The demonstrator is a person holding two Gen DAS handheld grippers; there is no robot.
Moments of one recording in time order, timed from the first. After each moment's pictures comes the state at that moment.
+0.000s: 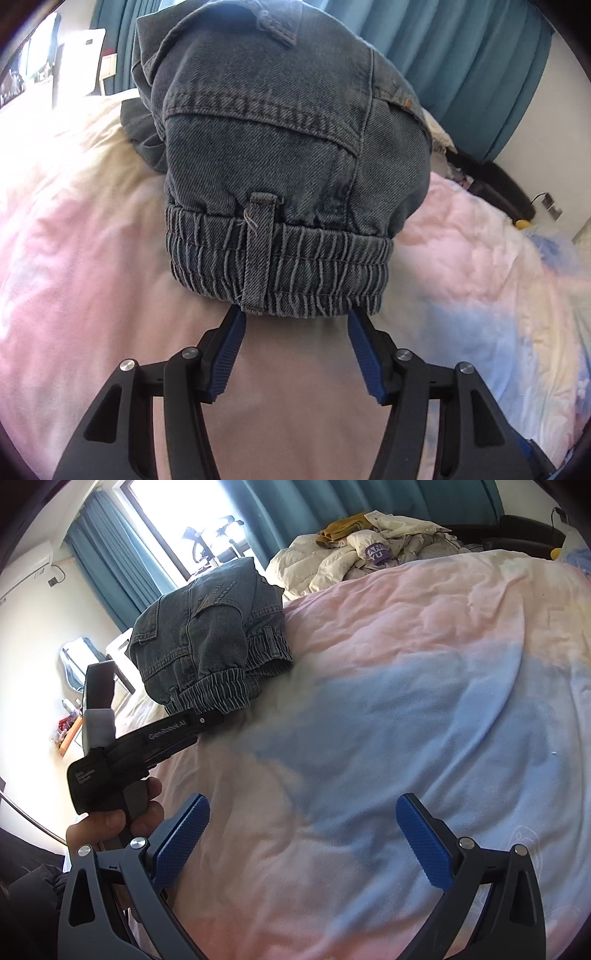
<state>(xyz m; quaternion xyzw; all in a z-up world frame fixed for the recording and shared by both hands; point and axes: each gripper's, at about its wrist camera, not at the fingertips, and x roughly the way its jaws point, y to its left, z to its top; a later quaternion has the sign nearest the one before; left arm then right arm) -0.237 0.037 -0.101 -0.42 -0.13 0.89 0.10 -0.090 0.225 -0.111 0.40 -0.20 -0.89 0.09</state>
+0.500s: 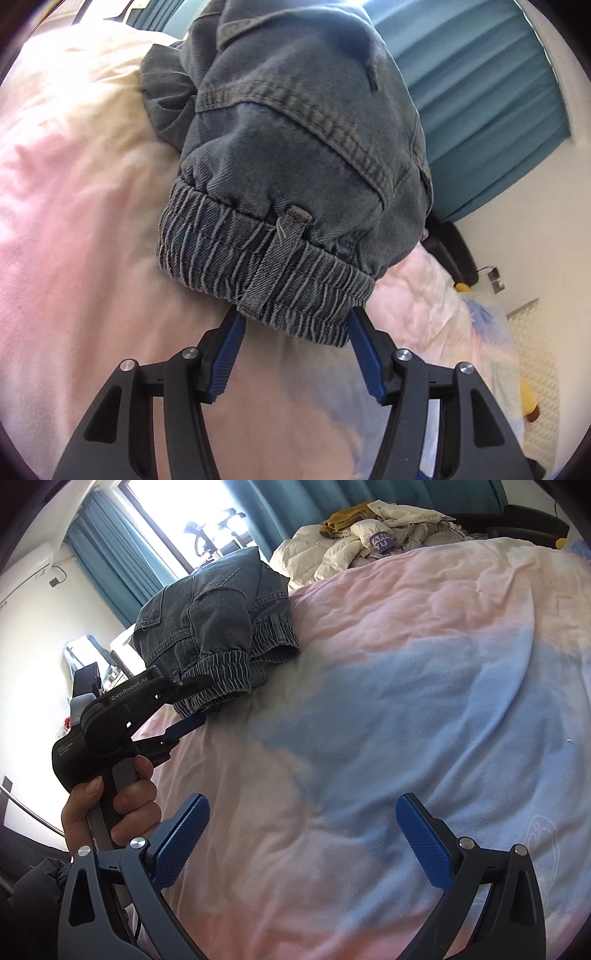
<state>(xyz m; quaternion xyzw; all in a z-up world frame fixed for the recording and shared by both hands) -0.242 -0.027 -0.115 -0.40 -0.34 0.84 0.15 -0.088 0.218 -0.133 0.41 -0.21 -0.88 0.10</state>
